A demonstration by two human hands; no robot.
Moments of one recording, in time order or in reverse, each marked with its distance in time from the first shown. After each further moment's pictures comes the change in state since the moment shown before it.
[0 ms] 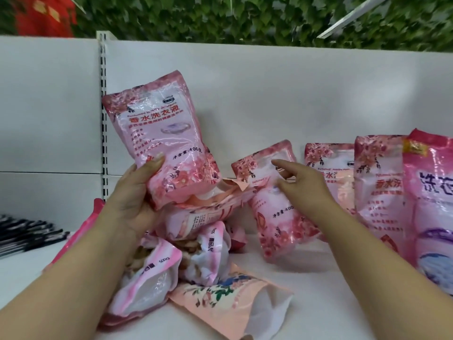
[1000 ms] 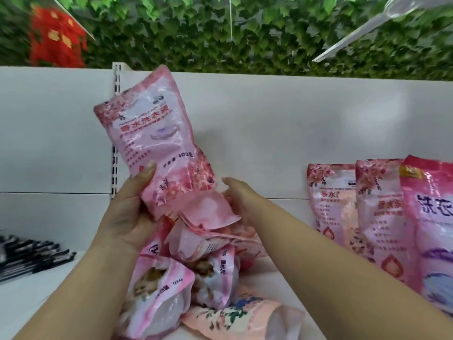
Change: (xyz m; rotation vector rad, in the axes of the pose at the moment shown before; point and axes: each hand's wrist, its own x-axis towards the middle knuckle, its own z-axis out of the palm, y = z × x) left_hand -0.016 0.026 0.014 -0.132 -0.083 0.060; right_hand 0.041 -0.067 0.091 0.547 -0.442 0.606
